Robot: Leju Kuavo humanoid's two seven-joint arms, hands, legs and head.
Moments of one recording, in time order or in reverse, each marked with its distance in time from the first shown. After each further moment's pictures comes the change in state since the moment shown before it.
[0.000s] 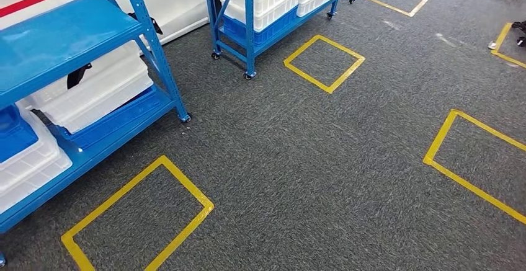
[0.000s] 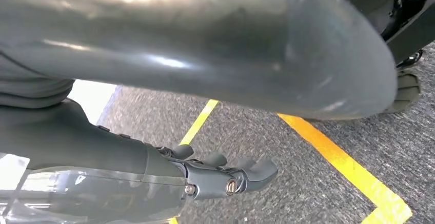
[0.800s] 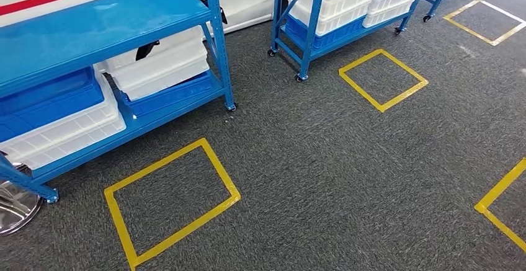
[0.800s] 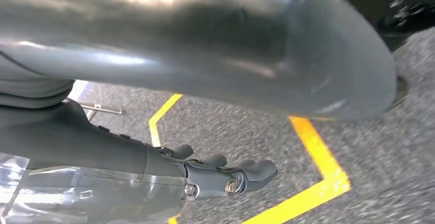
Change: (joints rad) left arm 0.003 0.008 -0.002 0.000 -0.035 0.039 0.084; right arm -0.012 -0.002 0.000 0.001 0.017 -0.001 -0.027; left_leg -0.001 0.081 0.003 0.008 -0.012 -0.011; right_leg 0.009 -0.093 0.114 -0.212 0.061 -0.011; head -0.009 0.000
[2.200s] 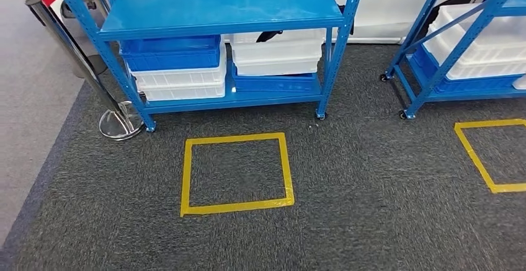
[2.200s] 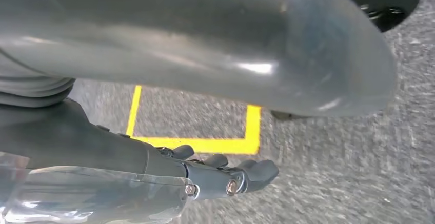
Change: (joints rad) left arm -0.007 0.029 -0.003 0.001 -0.031 0.017 0.081; right arm -0.015 -0.005 0.002 0.018 0.021 -0.002 -0.086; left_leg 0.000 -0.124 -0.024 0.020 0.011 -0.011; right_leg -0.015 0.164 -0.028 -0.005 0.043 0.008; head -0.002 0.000
